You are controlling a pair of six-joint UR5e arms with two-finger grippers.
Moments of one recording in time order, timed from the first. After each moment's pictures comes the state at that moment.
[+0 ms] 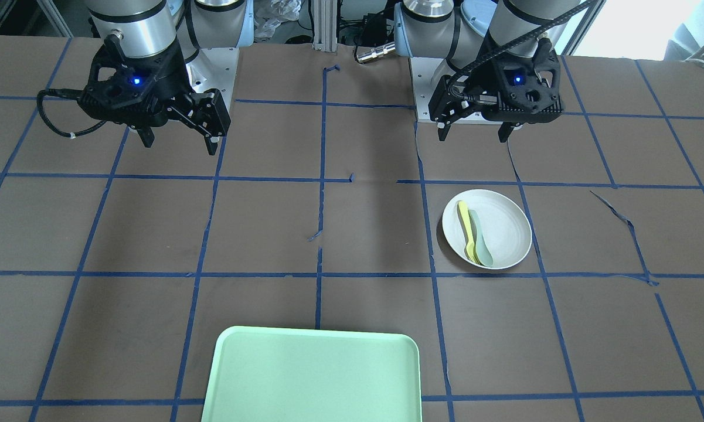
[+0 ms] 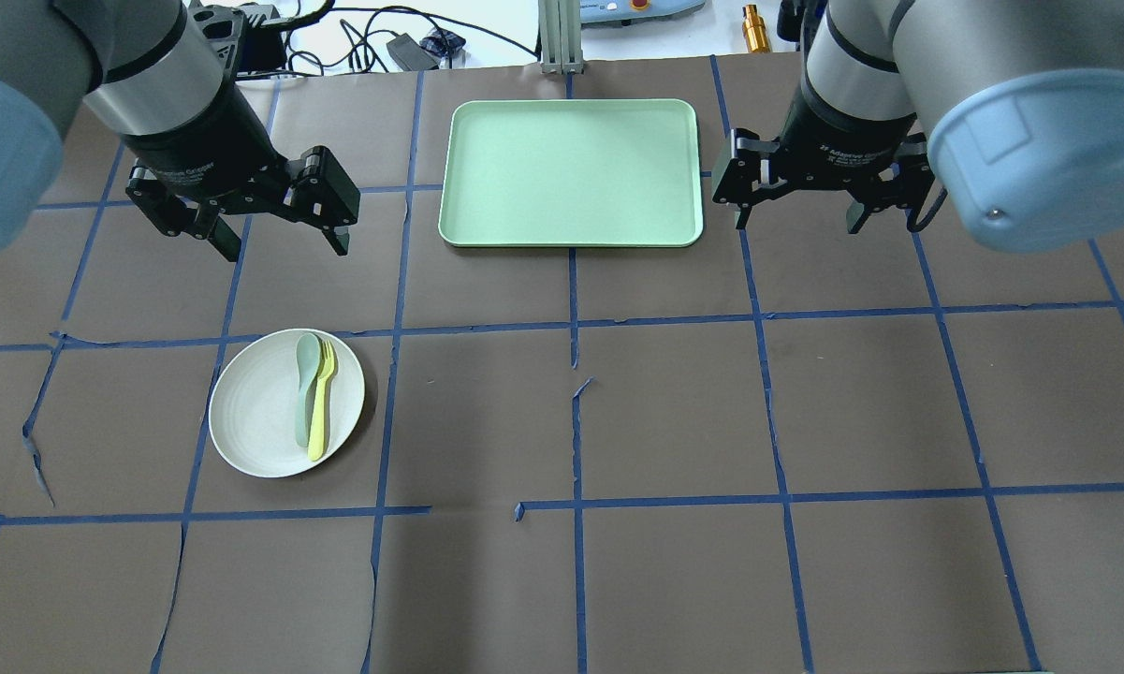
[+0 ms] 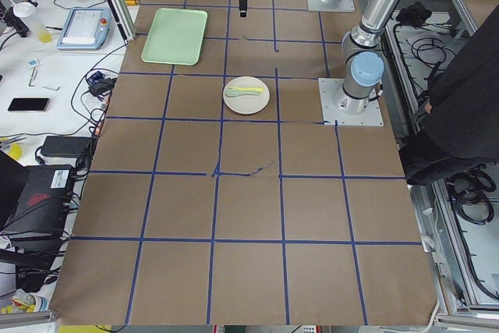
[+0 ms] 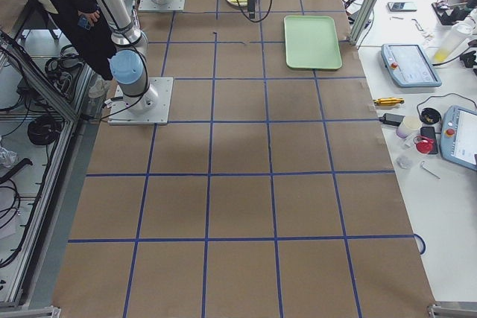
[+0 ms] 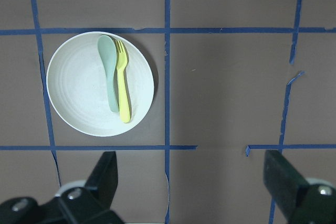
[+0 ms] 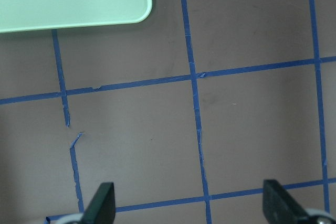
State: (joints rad) left arm -1.60 -1.53 -1.58 -1.61 1.56 -0.05; right arm 1.68 -1.60 1.63 -1.67 -1.61 0.22
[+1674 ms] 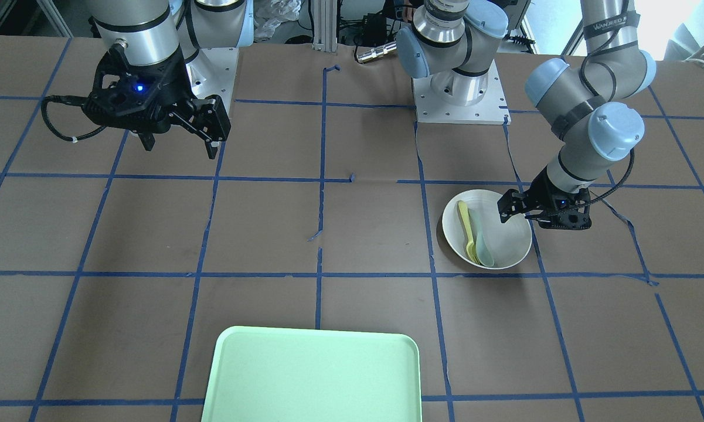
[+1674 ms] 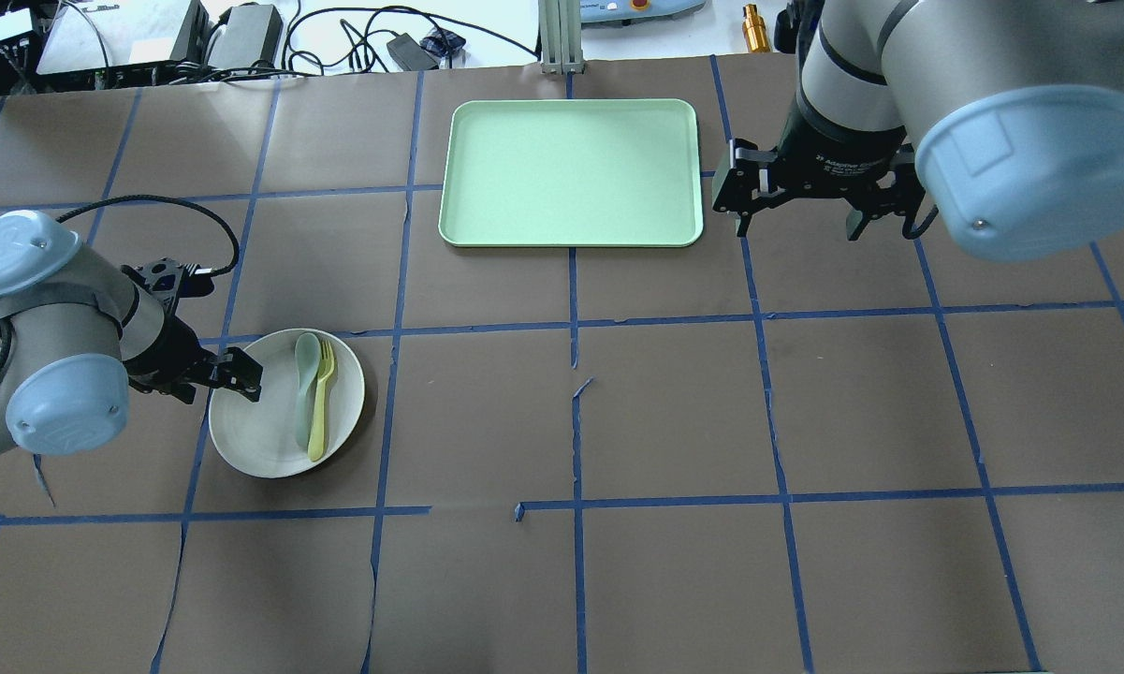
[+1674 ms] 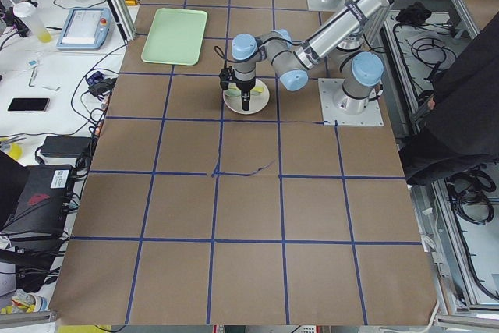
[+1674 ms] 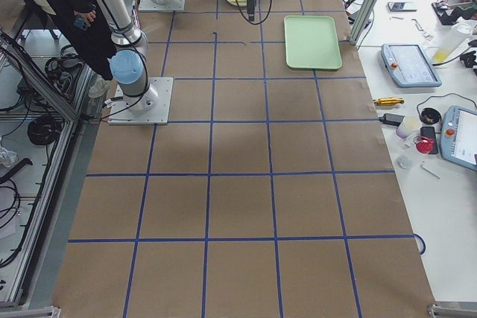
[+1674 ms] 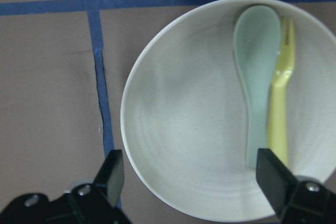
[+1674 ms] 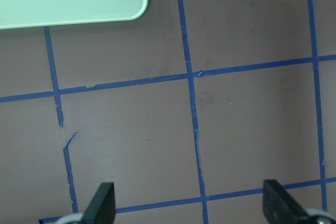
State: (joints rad) left arm -1.14 -1.72 -2.19 -0.84 1.56 0.44; right arm 1.68 -1.60 1.64 -1.69 -1.62 0.22
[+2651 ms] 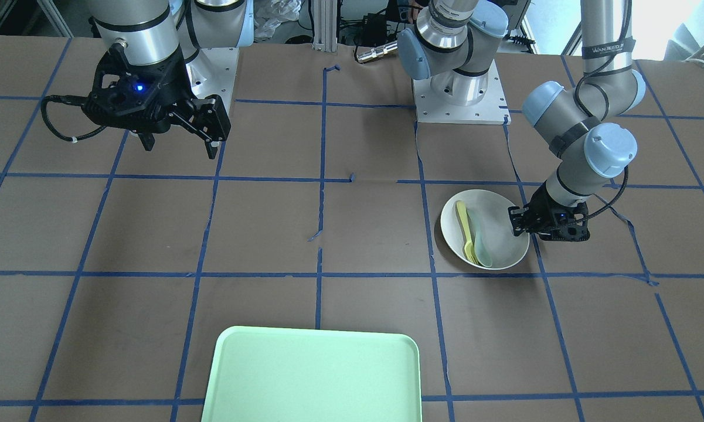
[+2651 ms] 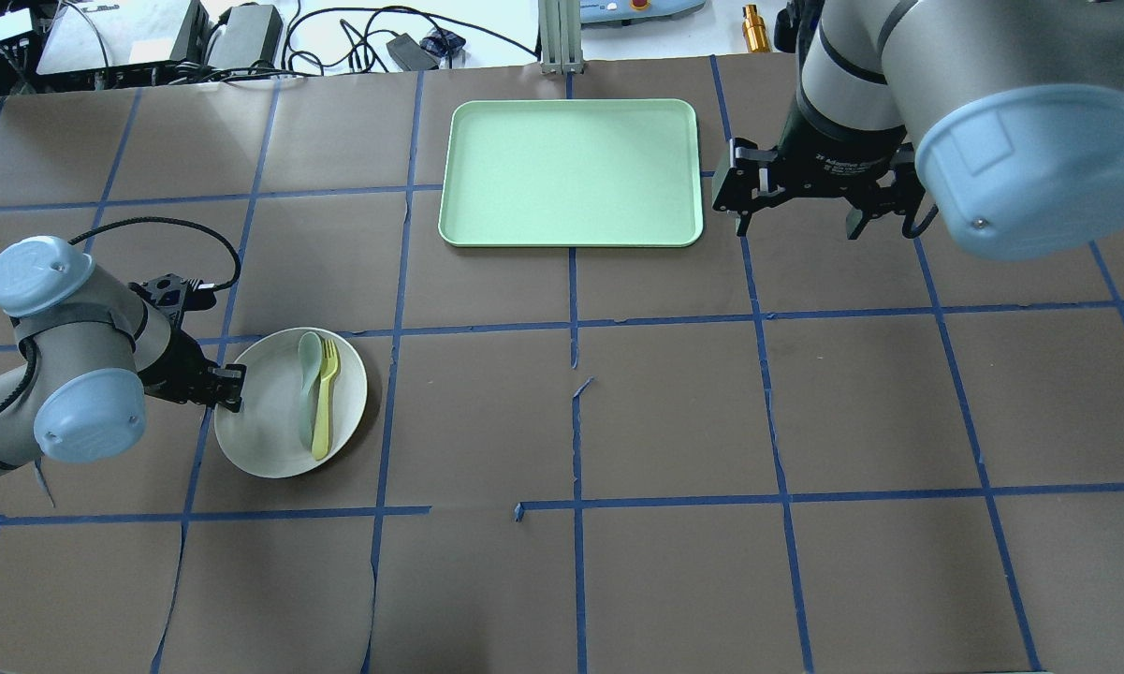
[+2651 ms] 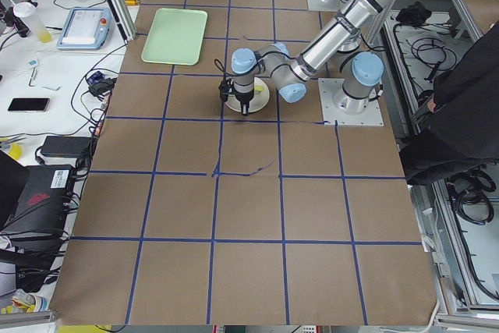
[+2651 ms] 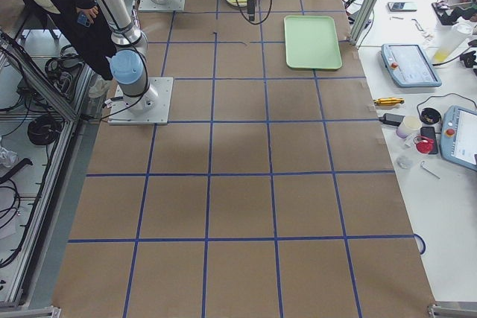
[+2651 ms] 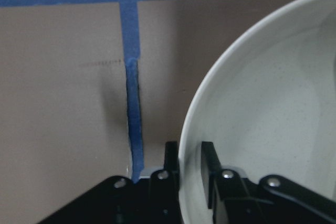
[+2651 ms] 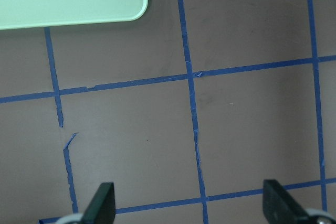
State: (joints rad) left arm -1.12 -1.79 -2.20 -0.76 1.56 0.44; right arm 1.68 -1.60 1.64 -1.69 -1.62 0.22
